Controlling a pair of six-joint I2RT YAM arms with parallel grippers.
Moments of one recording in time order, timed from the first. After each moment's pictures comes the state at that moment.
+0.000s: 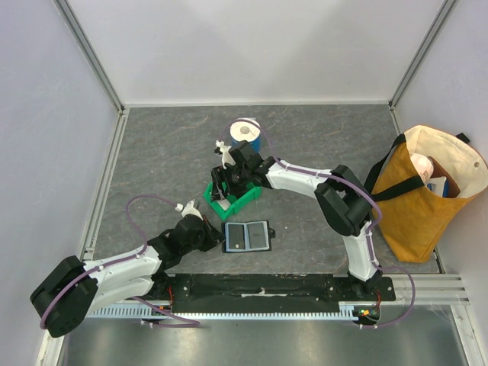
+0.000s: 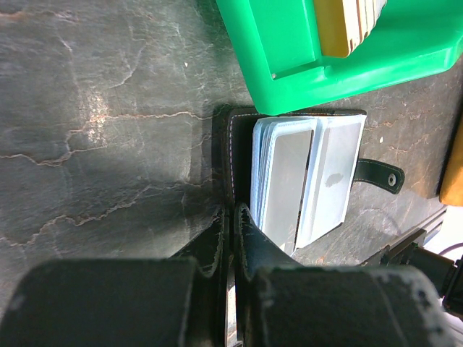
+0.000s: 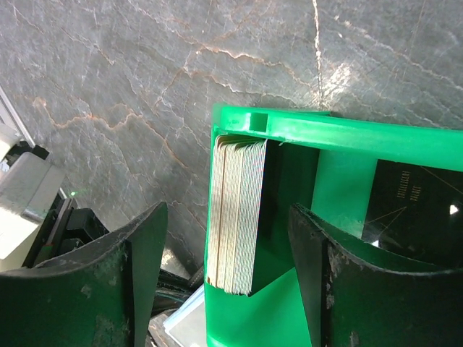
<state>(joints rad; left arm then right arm) -0.78 0.96 0.13 0.12 -0.07 -1.12 0.80 2.05 1.48 -0.20 -0.40 0.38</state>
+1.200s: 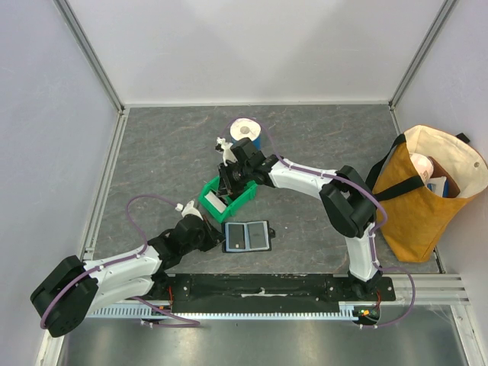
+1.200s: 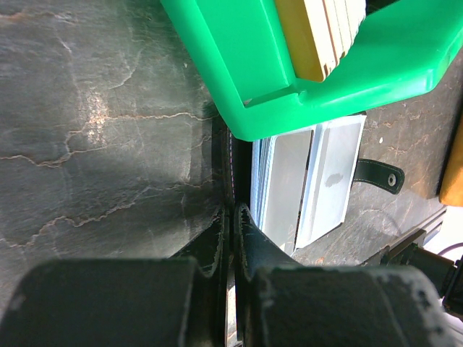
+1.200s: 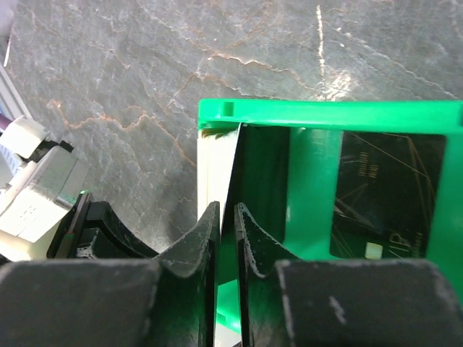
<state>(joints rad) -0.78 0.96 0.13 0.13 -0.07 -1.12 0.80 2.03 1.47 -0.21 -0.43 0.37</state>
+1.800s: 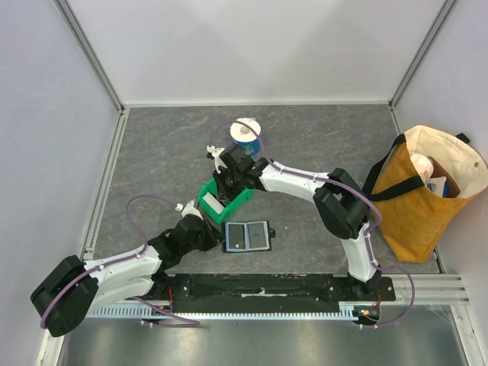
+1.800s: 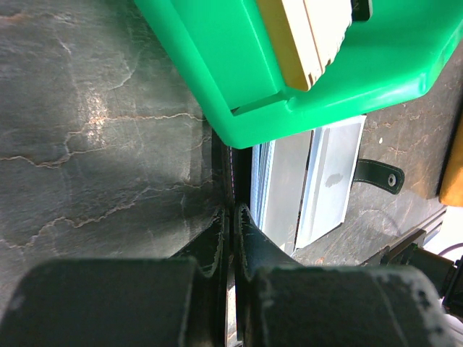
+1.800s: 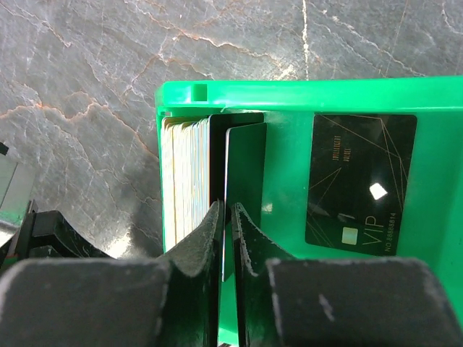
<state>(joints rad) -0.78 0.96 0.13 0.13 -0.07 -1.12 0.86 2.06 1.54 -0.33 -0.25 0.28</state>
